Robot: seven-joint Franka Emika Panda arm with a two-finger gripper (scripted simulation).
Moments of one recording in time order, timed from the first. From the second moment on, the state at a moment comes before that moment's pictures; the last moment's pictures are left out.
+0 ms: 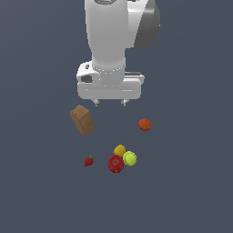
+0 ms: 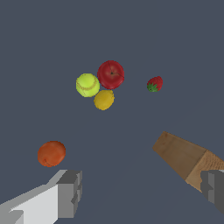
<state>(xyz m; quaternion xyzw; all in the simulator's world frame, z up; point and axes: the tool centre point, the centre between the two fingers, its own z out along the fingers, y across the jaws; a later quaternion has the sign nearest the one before) -0.007 -0.023 0.294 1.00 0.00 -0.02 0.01</state>
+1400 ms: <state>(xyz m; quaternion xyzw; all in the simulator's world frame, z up) 0.015 -0.010 0.279 1.00 0.05 -0.02 0.00</state>
